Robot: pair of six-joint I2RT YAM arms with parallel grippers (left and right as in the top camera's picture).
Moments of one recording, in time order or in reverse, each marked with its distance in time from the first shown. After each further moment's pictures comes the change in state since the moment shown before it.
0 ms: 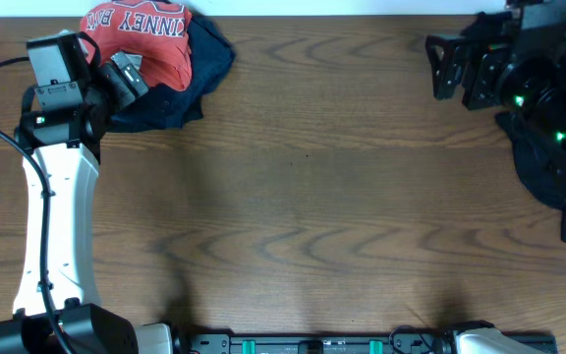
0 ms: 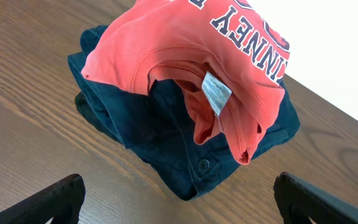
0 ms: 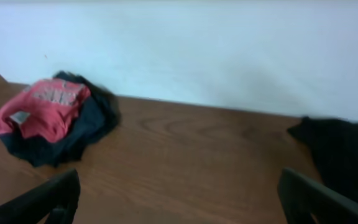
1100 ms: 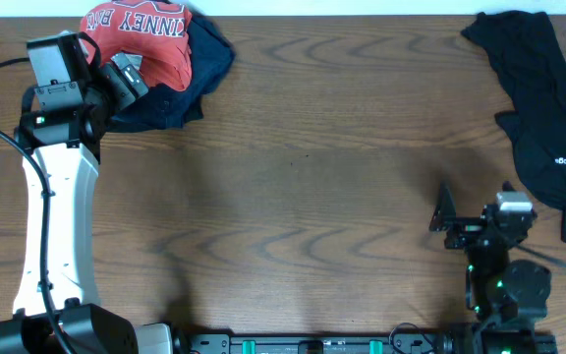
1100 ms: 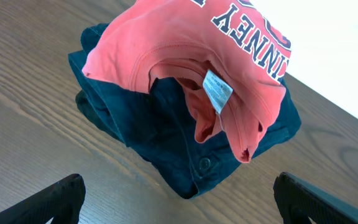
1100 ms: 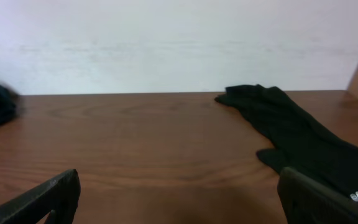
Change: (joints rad) left arm 0.000 0.000 0.000 -0.005 -0.001 0.000; right arm -0.154 -1.157 -1.695 0.920 0.160 -0.054
